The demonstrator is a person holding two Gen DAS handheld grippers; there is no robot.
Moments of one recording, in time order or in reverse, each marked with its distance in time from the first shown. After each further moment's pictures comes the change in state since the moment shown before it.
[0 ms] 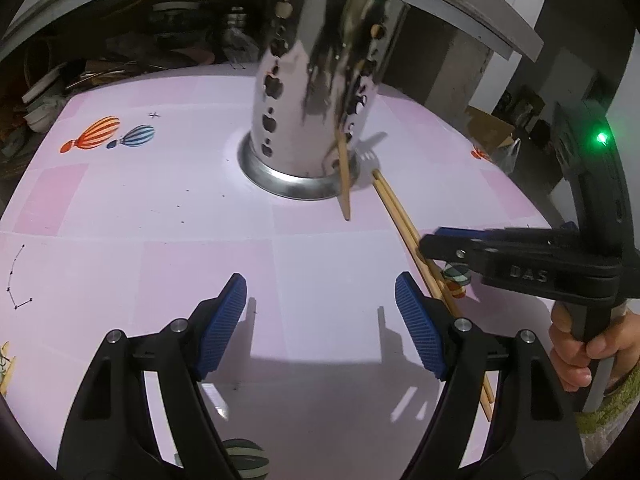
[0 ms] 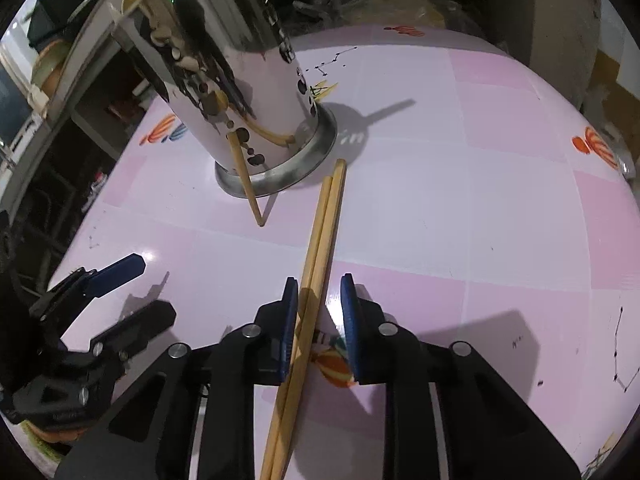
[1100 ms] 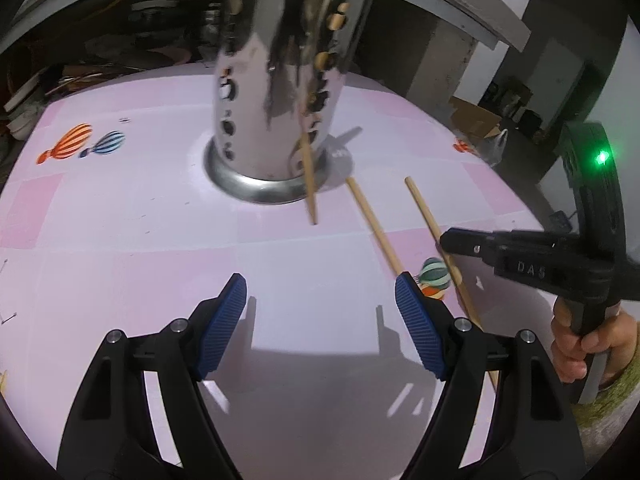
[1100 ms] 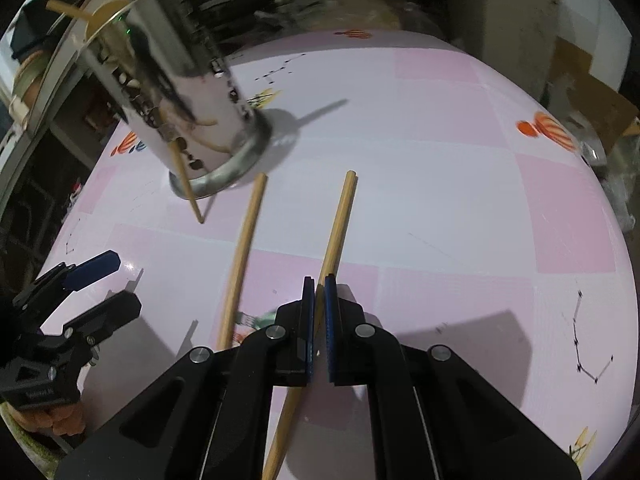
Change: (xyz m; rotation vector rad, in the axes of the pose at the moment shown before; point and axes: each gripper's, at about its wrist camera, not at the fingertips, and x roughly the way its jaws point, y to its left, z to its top) left arm 0.010 -0.018 0.012 0.026 0.028 -0.067; right arm -0.024 -0.047 -0.018 0.082 -0.037 -0.051
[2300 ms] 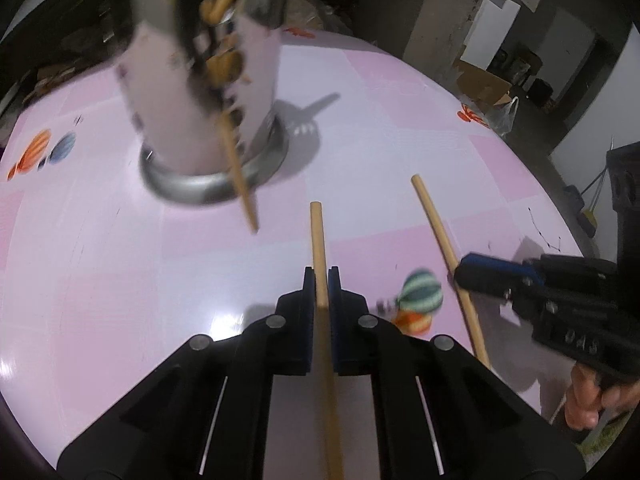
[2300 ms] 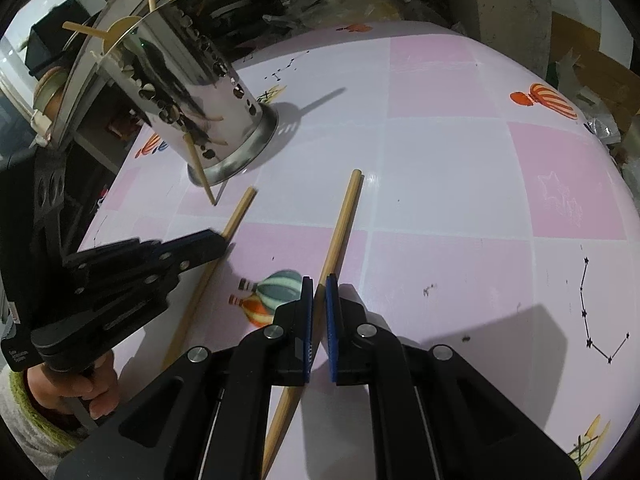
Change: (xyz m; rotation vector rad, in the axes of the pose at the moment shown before) left arm 0.052 -0.040 0.013 0.012 0.140 0.060; right arm -0.011 -0.017 -0.017 0.005 0.018 0.115
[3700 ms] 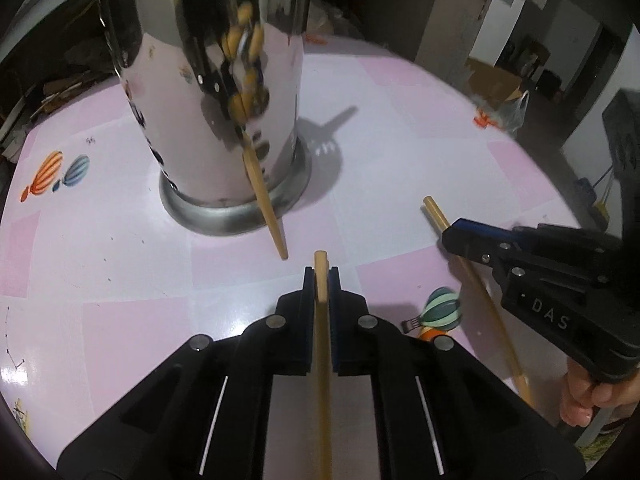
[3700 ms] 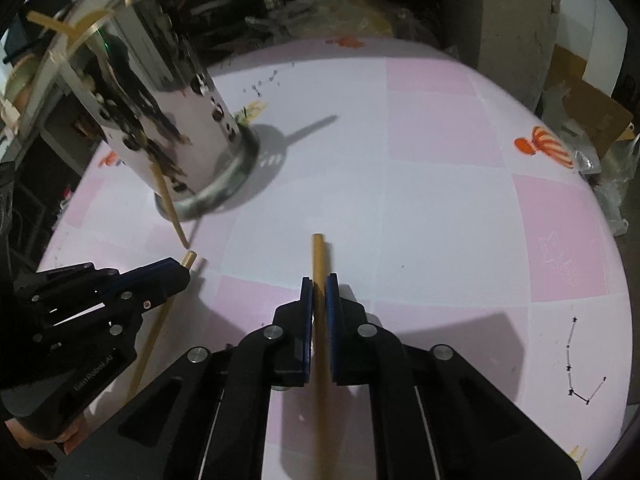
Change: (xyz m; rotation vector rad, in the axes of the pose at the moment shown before) left arm -0.005 0.007 0.021 0.042 -0.011 0.054; right arm 0.015 0.023 0.039 -0.014 -0.055 -0.148
